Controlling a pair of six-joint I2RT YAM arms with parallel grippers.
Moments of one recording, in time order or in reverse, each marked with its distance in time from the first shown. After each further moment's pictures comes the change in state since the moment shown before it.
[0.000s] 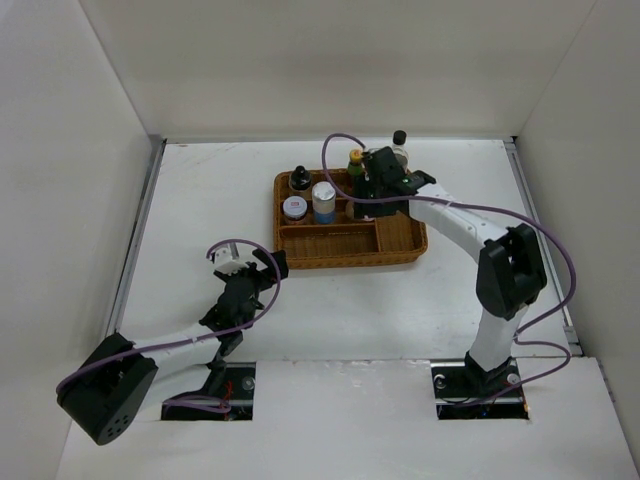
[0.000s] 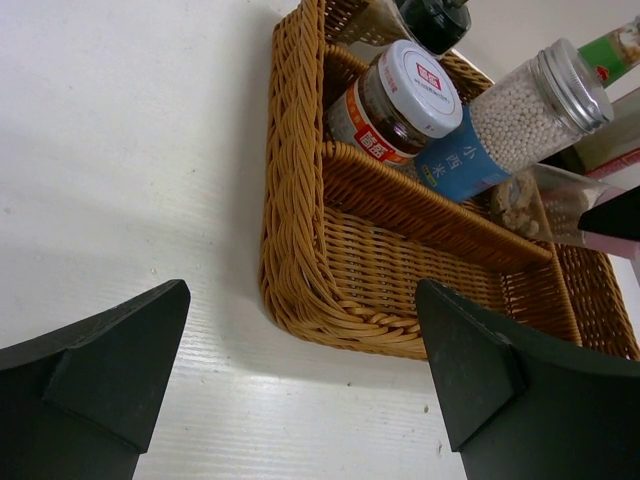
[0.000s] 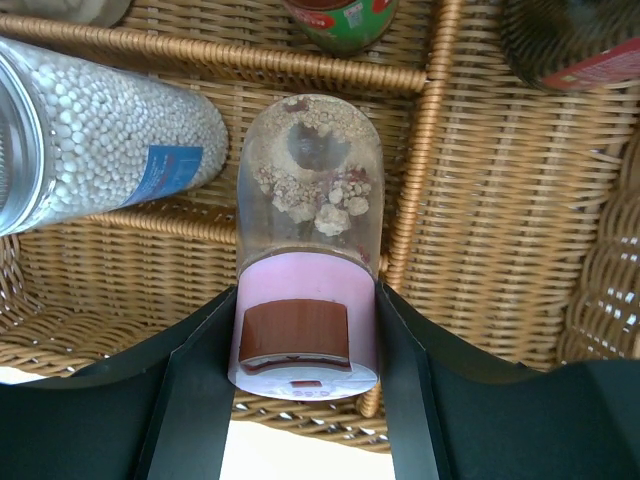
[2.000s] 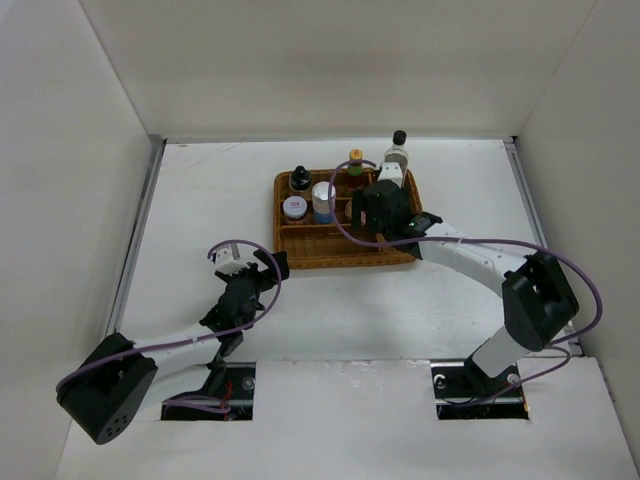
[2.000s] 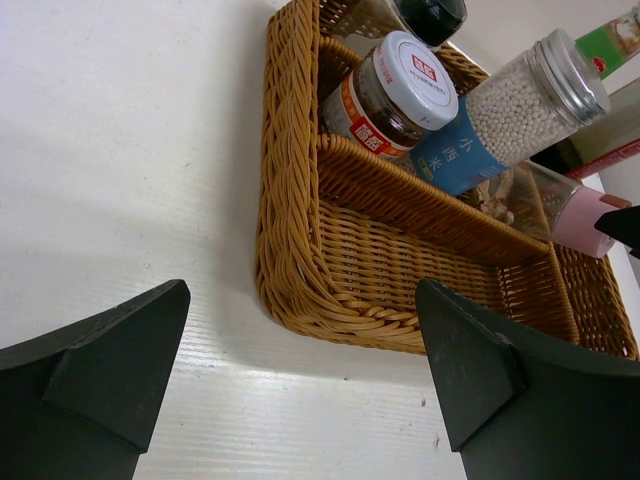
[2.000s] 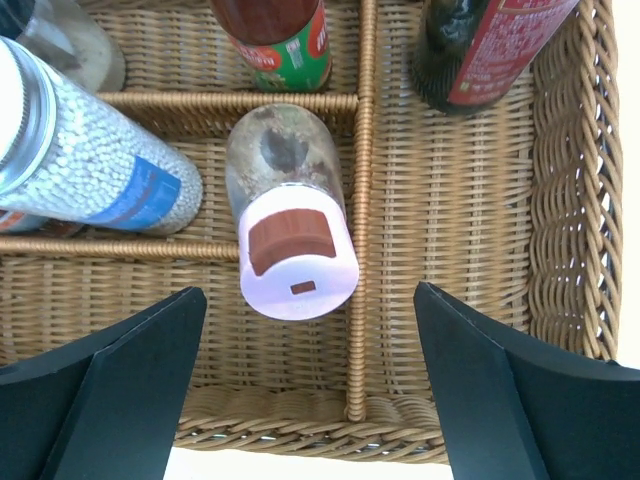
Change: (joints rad) left arm -0.013 0.001 -0.002 0.000 0.000 -0.003; right arm 0.113 -0.235 -0.389 0.398 0.314 0.047
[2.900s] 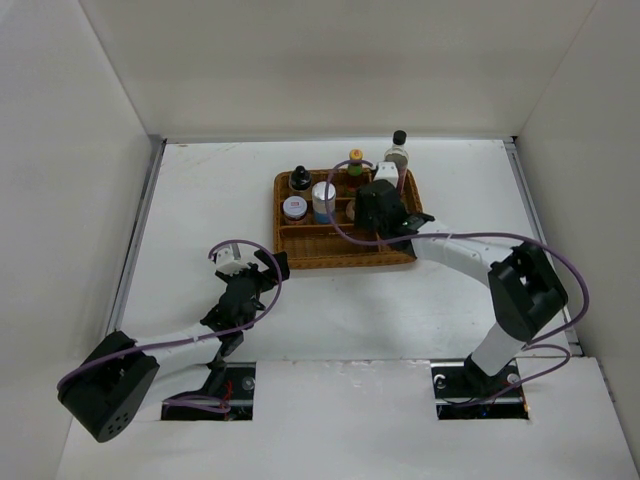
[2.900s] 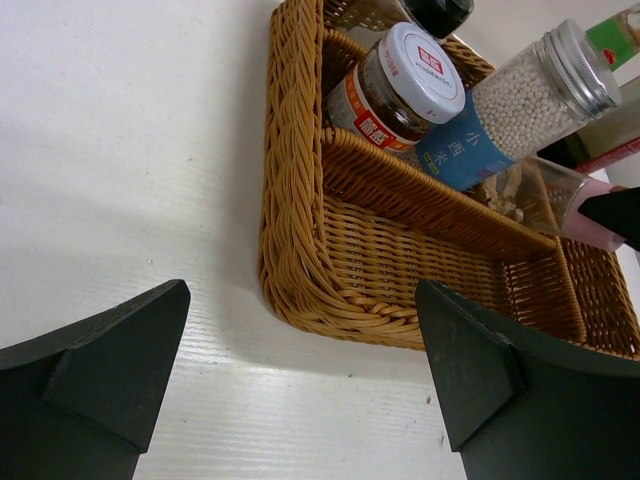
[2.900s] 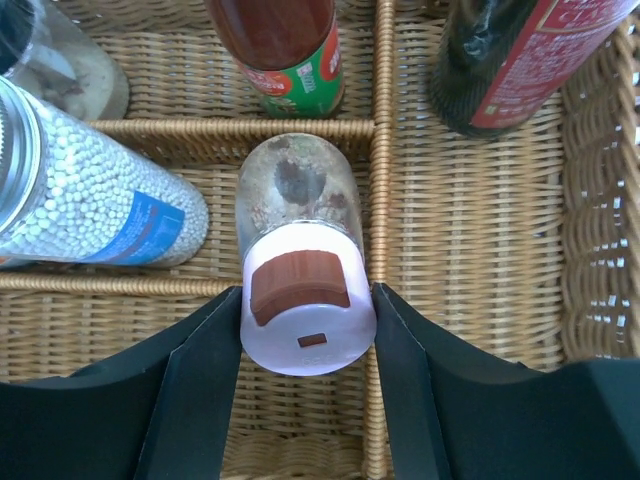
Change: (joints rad) left arm 0.000 0.014 0.000 0.002 0.003 0.000; right arm -0.012 0.072 -0.012 0.124 -0.005 0.000
